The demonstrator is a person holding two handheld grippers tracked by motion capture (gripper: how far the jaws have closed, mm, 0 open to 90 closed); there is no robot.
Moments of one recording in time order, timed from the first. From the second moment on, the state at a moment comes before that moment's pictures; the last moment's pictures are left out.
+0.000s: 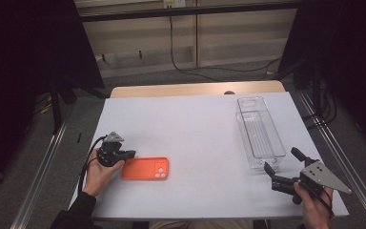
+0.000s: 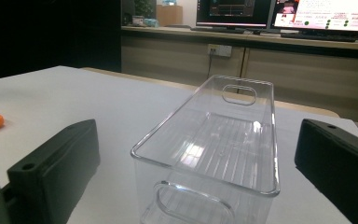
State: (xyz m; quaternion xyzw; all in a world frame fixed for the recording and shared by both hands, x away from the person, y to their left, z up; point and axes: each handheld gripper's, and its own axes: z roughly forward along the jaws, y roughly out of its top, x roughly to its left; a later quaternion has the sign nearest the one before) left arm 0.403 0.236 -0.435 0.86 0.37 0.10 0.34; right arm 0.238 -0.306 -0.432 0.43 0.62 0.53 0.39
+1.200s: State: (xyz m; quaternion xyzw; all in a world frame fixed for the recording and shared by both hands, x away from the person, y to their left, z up) left arm 0.360 0.244 -0.433 0.86 0.37 0.09 0.34; right arm 0.238 -0.305 -0.432 0.43 0.62 0.53 0.39
